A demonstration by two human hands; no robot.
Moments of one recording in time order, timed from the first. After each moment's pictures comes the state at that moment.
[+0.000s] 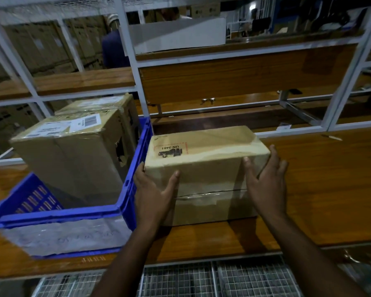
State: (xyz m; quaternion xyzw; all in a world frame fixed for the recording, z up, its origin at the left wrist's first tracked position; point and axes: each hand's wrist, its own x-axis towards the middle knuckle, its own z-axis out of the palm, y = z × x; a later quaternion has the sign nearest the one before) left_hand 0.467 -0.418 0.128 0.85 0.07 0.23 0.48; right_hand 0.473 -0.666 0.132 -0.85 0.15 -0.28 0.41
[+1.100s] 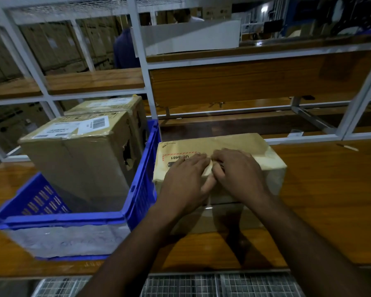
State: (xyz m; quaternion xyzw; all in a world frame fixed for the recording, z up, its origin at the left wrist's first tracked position) left_hand 0.501 -0.452 0.179 0.95 -0.21 0.17 0.14; right_hand 0.507 -0.611 0.188 -0.95 -0.12 -0.24 0.17
